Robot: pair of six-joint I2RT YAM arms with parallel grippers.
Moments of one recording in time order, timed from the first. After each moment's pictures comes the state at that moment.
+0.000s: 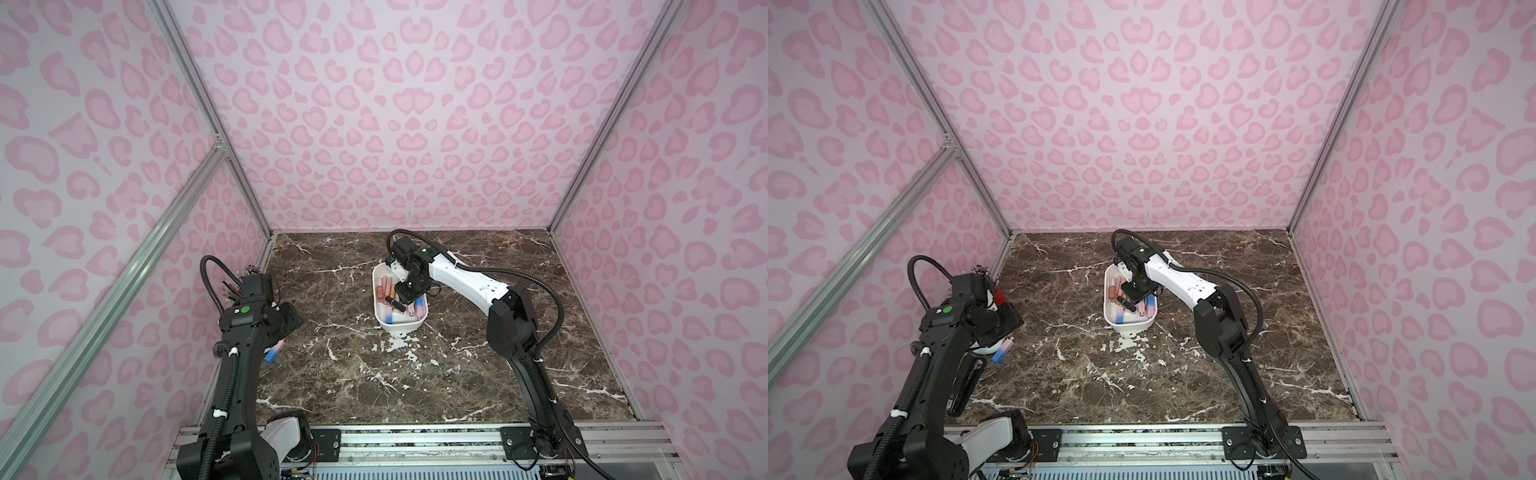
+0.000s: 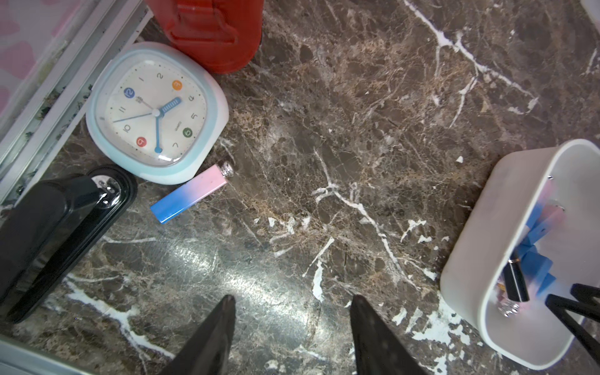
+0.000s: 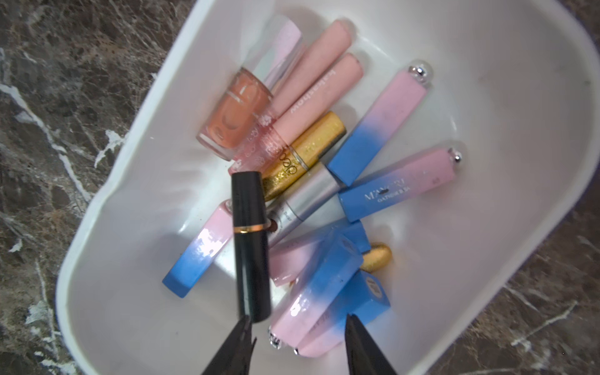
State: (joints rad) left arm 0.20 1.11 0.97 -1.01 0.05 -0.46; right arm 0.70 2.30 2.12 -1.15 -0.04 0.00
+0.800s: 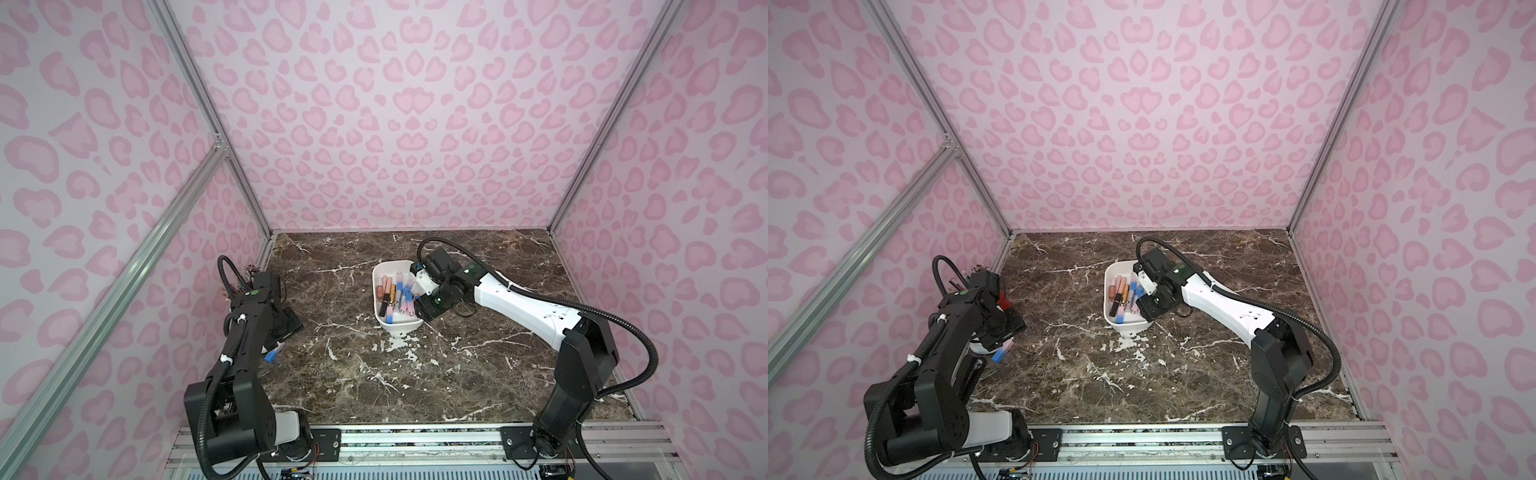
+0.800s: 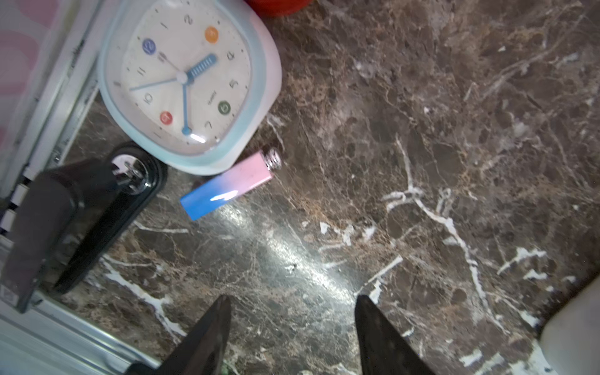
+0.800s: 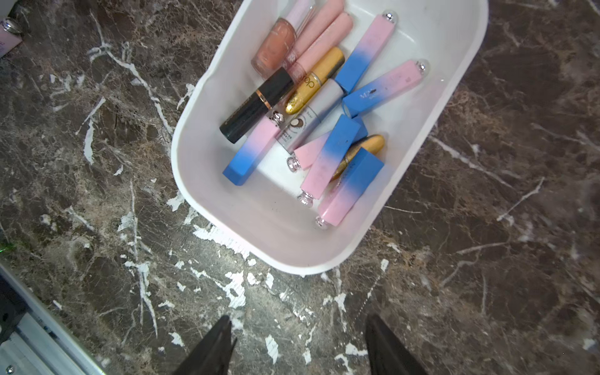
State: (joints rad) left arm 0.21 1.38 1.02 -1.03 -0.09 -0.47; right arm 0.70 1.75 1.47 -0.88 -0.10 0.09
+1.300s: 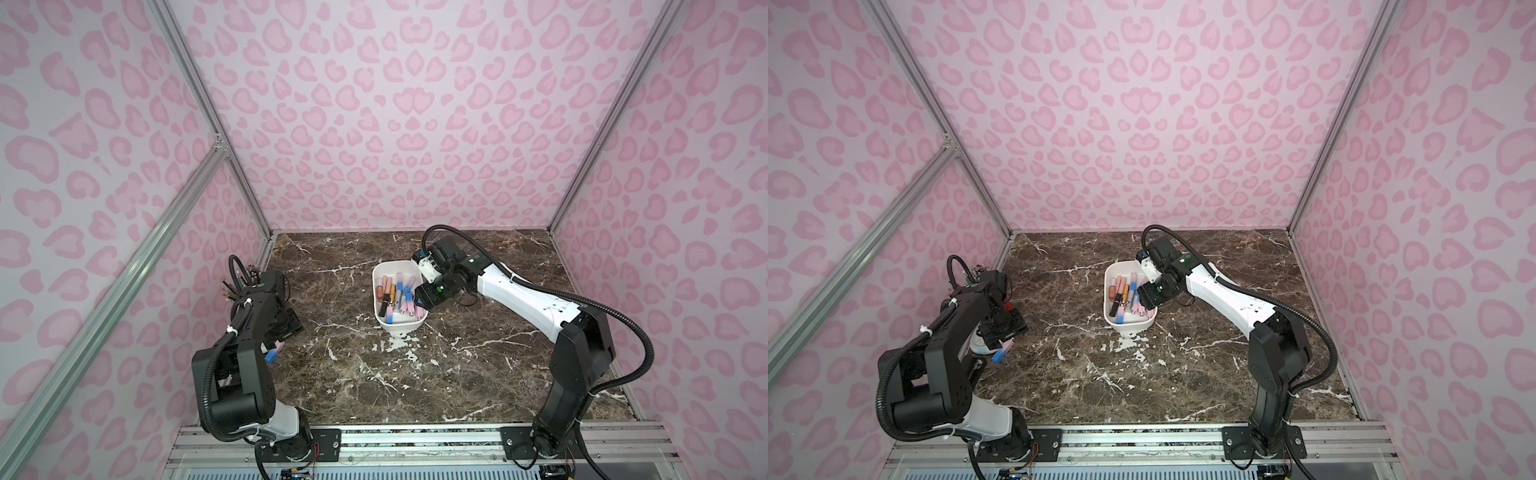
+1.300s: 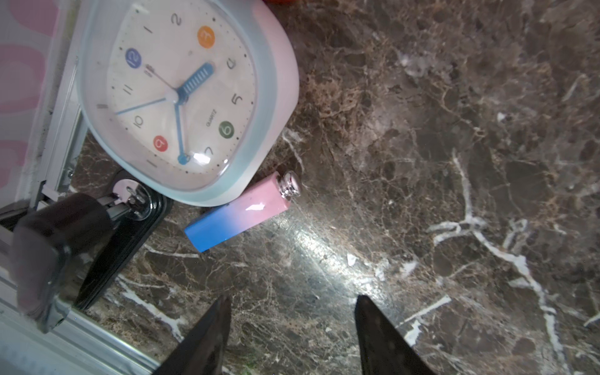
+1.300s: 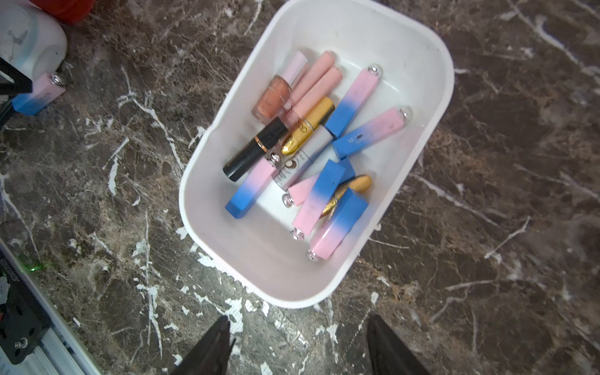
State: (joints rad) left arm 0.21 1.52 1.02 -1.00 -0.13 -0.43; right arm 0.63 1.82 1.61 -0.90 -0.17 0.04
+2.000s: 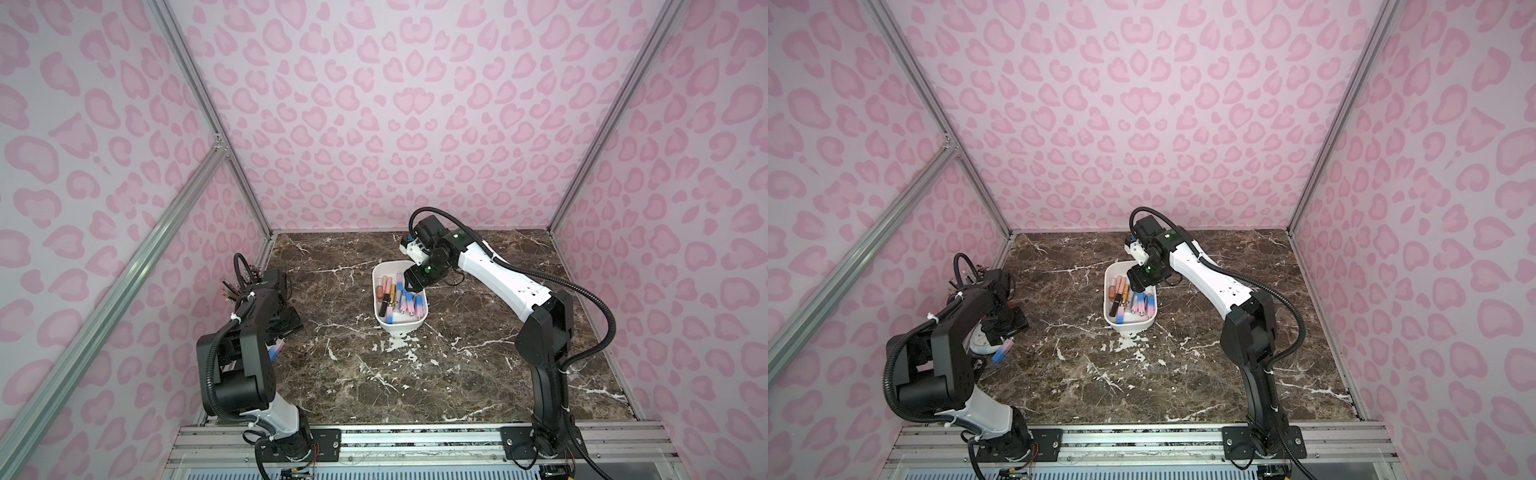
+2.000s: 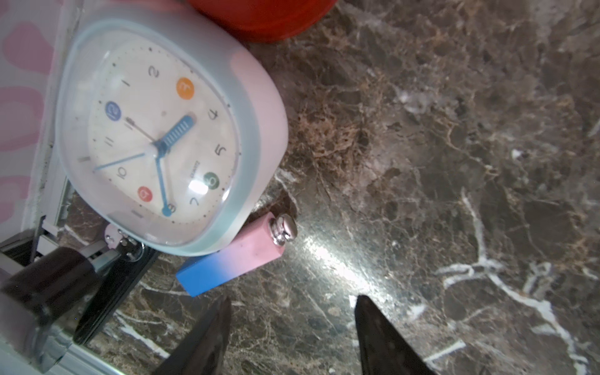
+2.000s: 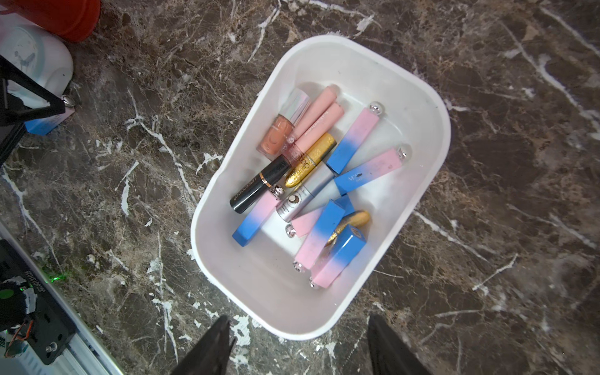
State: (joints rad) left arm 0.21 1.61 1.04 -0.92 -0.17 -0.39; right arm 0.64 2.07 2.06 -1.17 -0.18 0.03
